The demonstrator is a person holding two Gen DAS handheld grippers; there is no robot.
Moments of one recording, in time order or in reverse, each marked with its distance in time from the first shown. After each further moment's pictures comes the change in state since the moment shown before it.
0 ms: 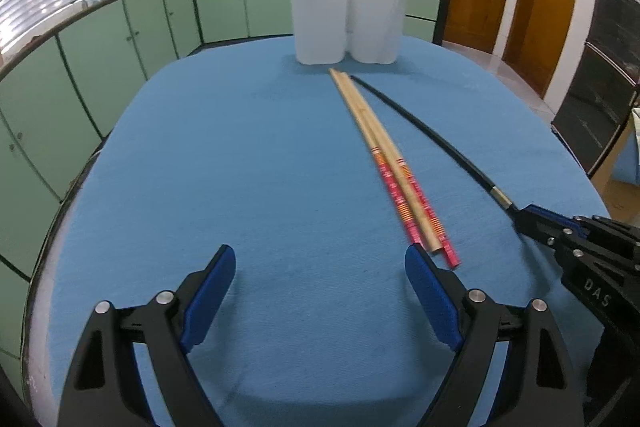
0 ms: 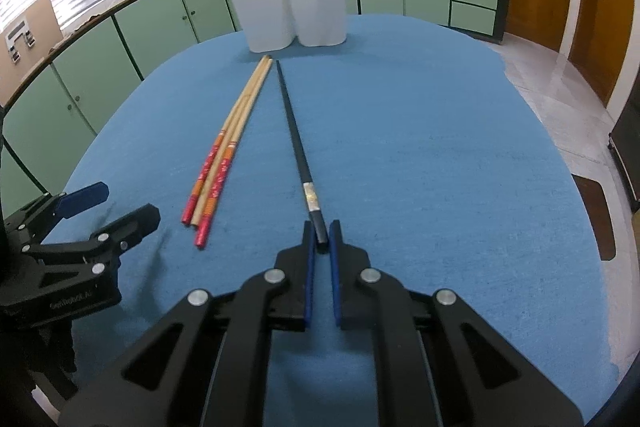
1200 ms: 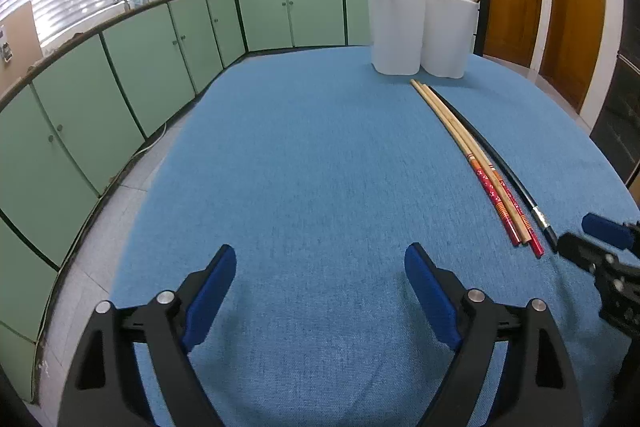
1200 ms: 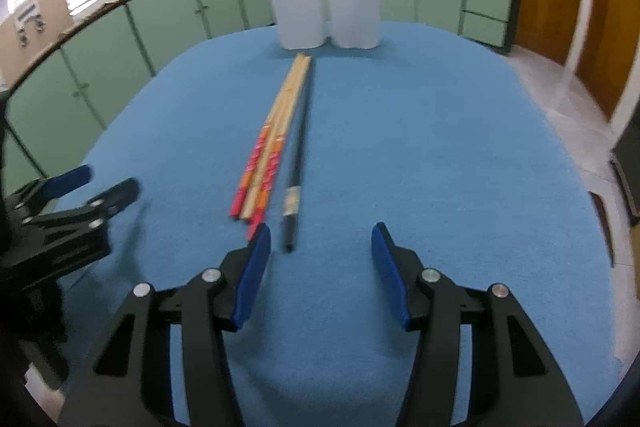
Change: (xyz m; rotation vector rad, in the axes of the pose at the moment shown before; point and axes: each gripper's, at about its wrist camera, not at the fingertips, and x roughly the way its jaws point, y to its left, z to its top) left arm -0.013 0.062 -0.012 -0.048 -0.046 0.150; right arm -0.005 0.042 -0.009 -0.060 -0.009 0.026
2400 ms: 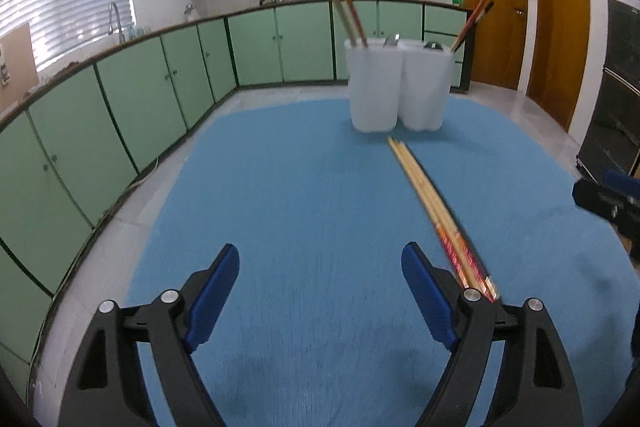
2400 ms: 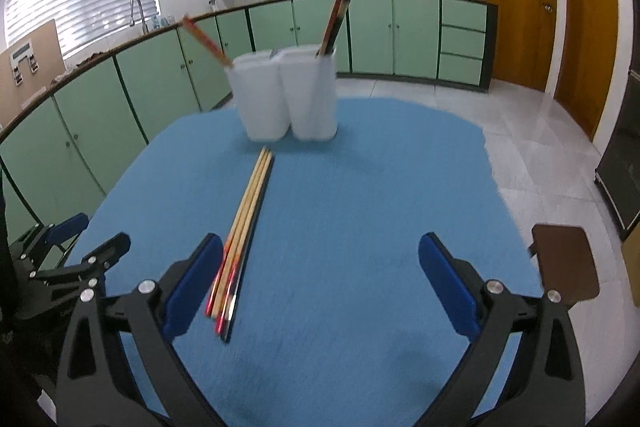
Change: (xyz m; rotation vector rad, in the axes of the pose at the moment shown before) left arm -0.019 -0.013 0.030 0.020 -0.112 -0.030; right arm -0.030 -0.034 0.050 0.043 -0.178 -0.075
